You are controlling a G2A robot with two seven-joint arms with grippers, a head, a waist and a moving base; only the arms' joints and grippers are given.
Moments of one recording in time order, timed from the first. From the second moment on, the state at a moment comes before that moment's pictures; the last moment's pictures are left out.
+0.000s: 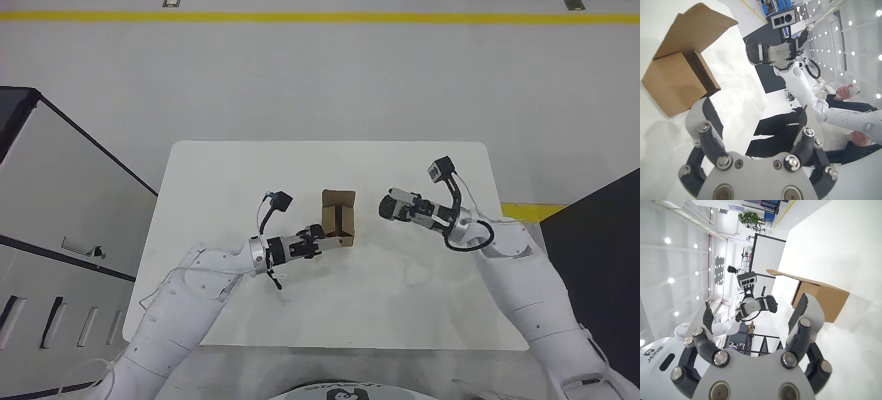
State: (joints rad) left arm 1.37 -1.13 -1.08 -1.58 0.06 -0.41 -0.74; right arm -1.22 -1.08 1.22 -1.29 0.45 -0.40 1.01
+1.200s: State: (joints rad) left arm 1.33 -1.15 -0.98 -1.48 0.09 -0.40 -0.65; right arm -0.82 -1.25 0.89 -0.81 0.55 -0.50 1.01
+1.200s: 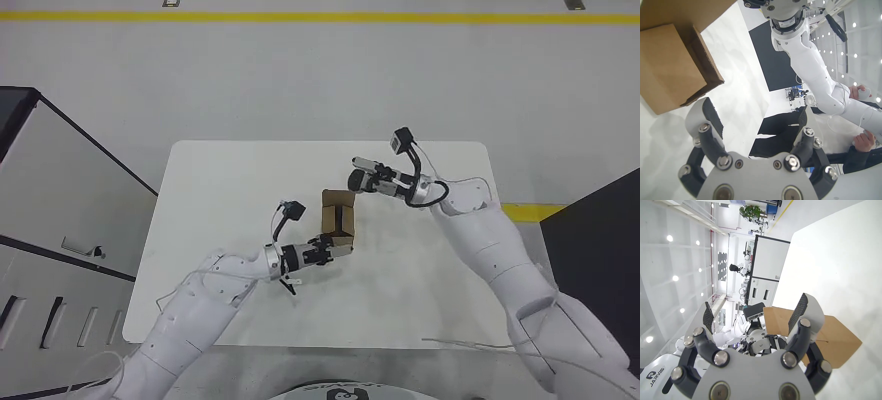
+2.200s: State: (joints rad) left arm 1.35 -1.15 -1.05 -1.47 0.08 -0.45 -0.51; right arm -0.85 -1.25 0.94 -0.77 0.59 -0.43 1.14
